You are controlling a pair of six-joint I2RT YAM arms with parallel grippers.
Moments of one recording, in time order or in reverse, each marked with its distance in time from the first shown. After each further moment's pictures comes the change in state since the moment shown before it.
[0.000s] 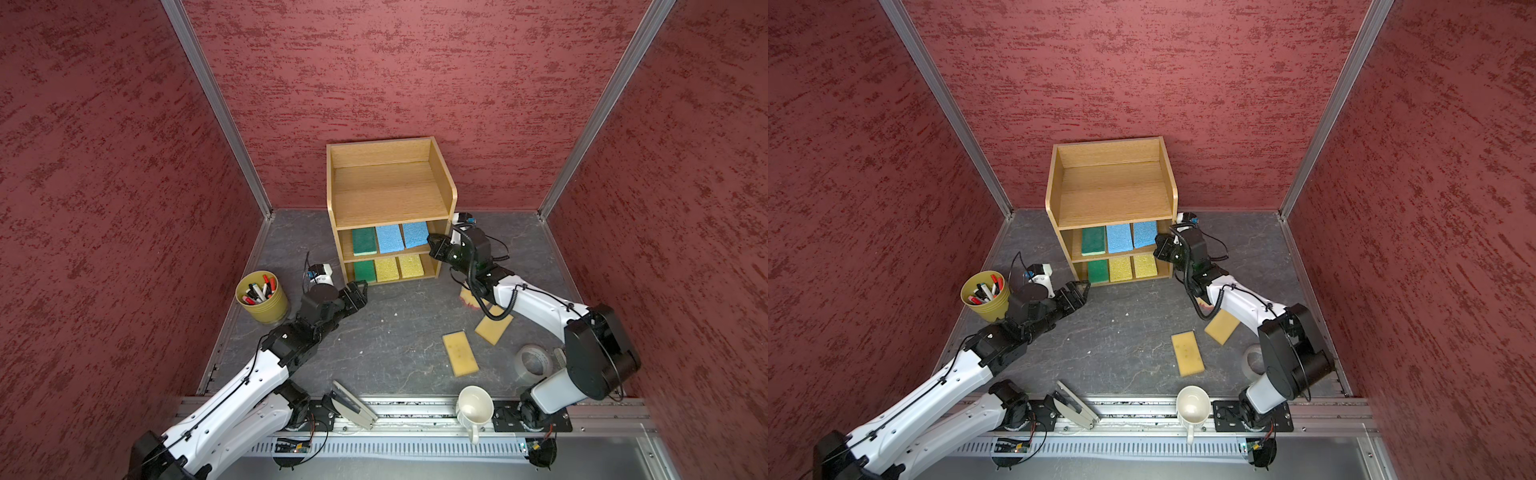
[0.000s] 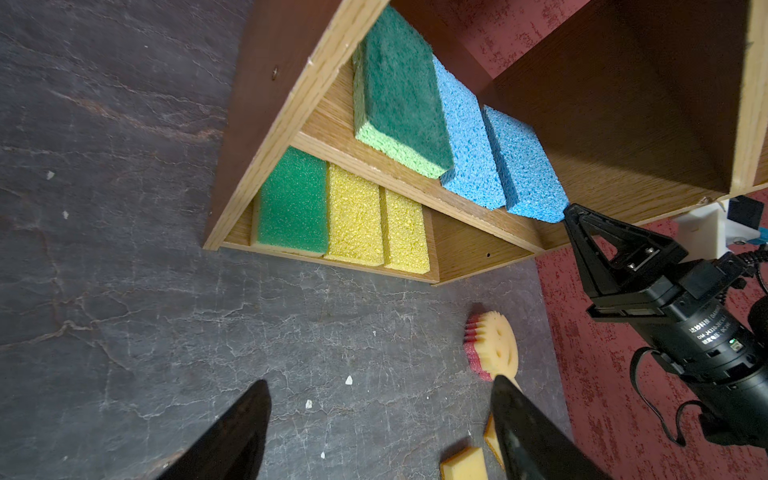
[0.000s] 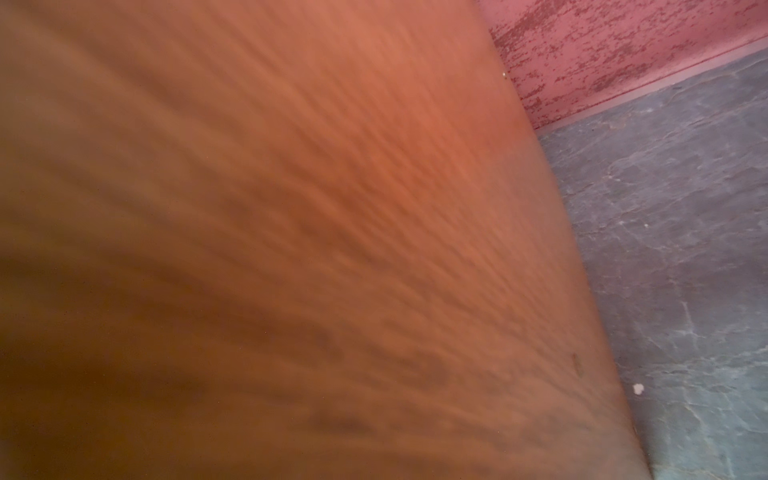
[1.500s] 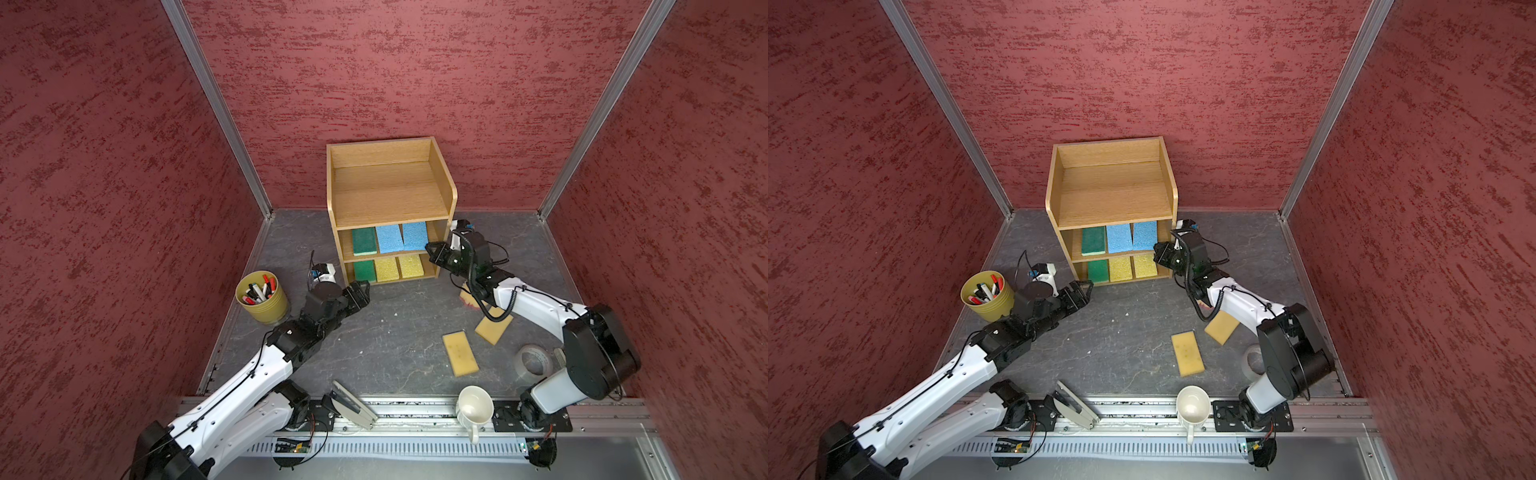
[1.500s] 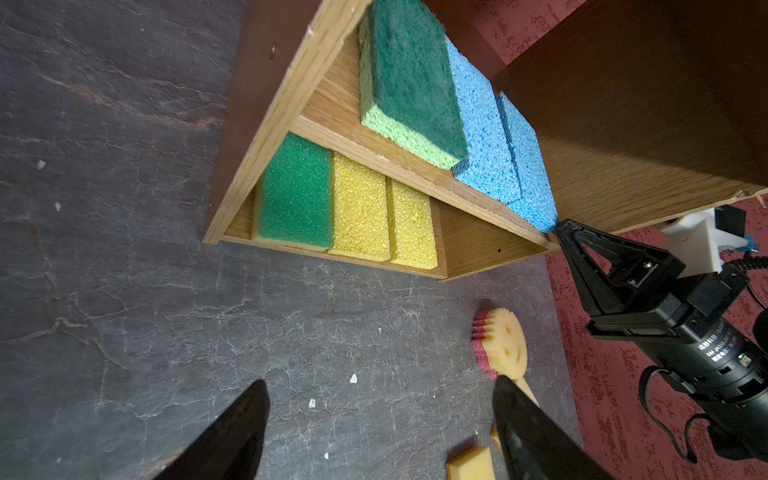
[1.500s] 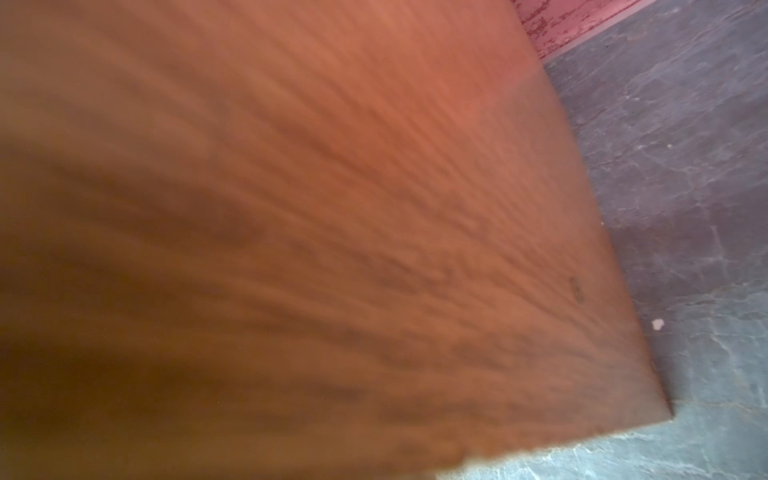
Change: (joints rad) left arm 0.000 0.047 0.002 0.019 0.006 -0.002; right arm -0.013 -0.001 -0.038 -0.023 -0.075 0.106
